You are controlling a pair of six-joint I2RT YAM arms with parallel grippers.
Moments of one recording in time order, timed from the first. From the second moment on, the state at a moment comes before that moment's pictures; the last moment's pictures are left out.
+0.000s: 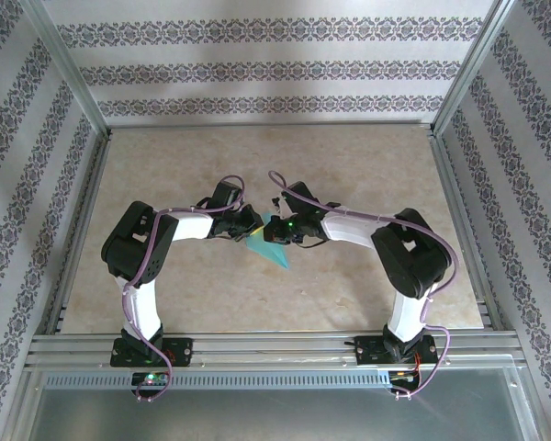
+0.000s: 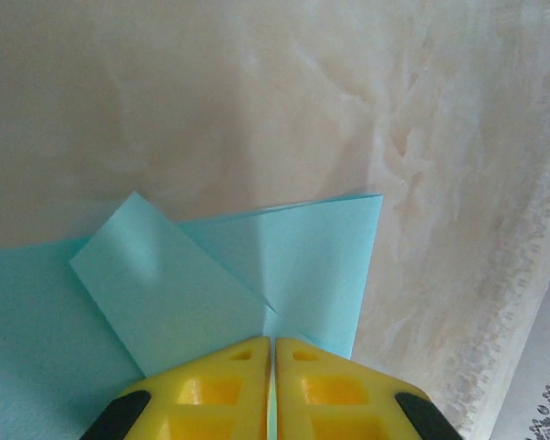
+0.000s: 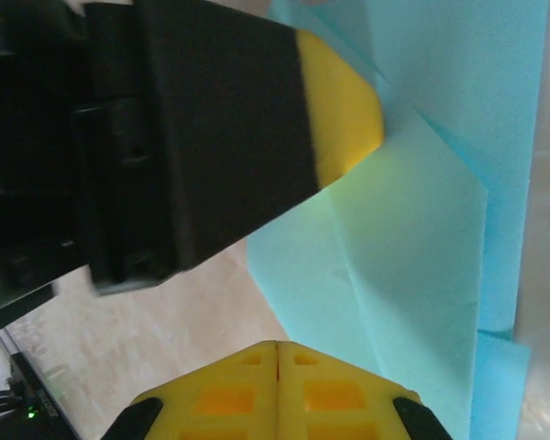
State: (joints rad) left arm -0.42 1.92 0.98 0.04 0.42 -1.00; right arm 0.63 1.84 1.06 -0.19 -0.48 0.67
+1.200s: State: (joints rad) left arm -0.46 1.89 1.00 -0.08 0.42 -0.94; right arm 0.63 1.93 1.07 -0.21 -0.47 0.67
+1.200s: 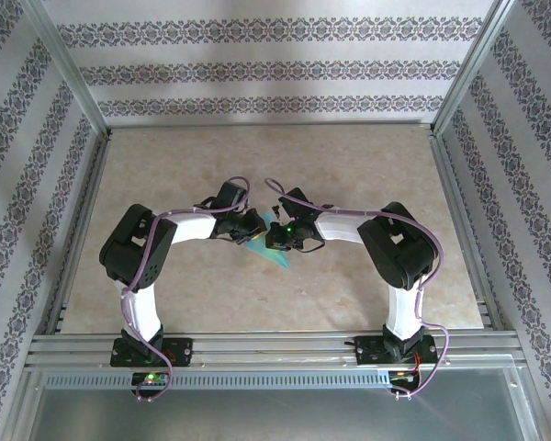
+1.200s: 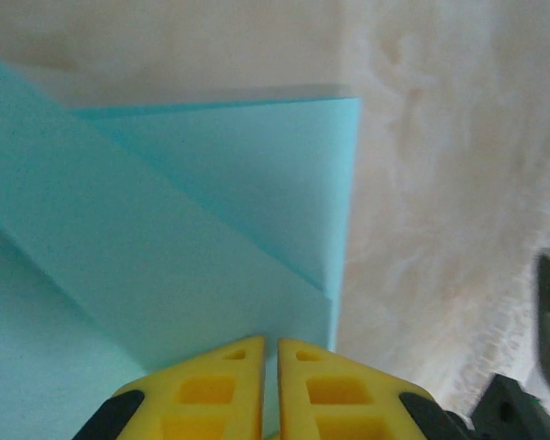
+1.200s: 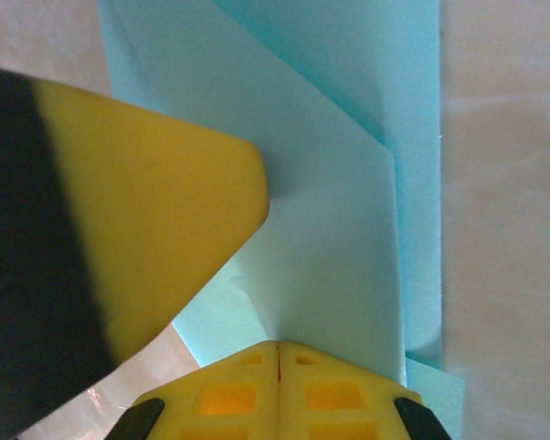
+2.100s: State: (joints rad) left arm -0.47 1.94 1.13 -0.29 0.37 -0.92; right arm 0.61 1.82 0.94 -0.22 -0.47 0.62
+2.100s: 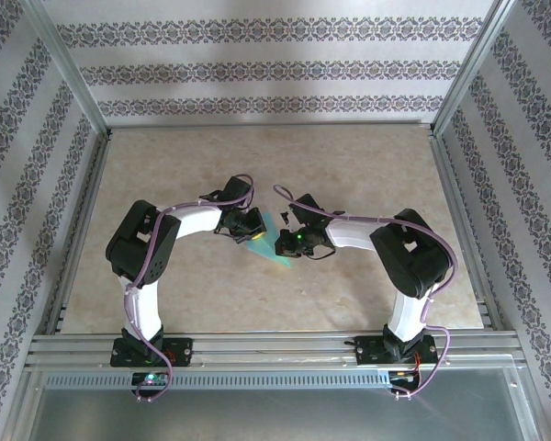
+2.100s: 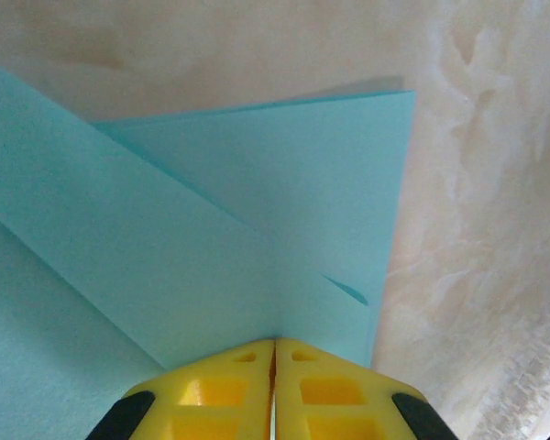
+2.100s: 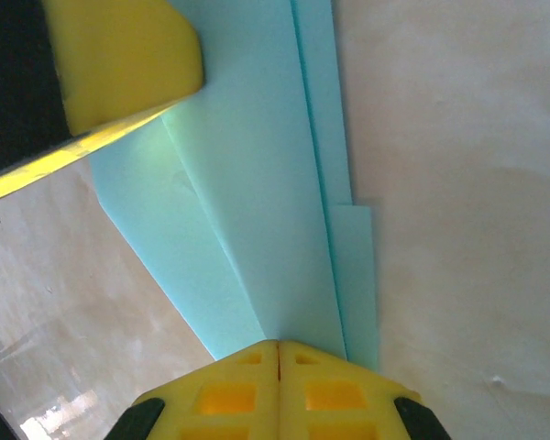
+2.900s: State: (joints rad) left arm -0.47 1.94 1.14 -0.30 0.37 -0.91; right arm 0.60 1.69 0.79 -0.25 -0.48 0.54
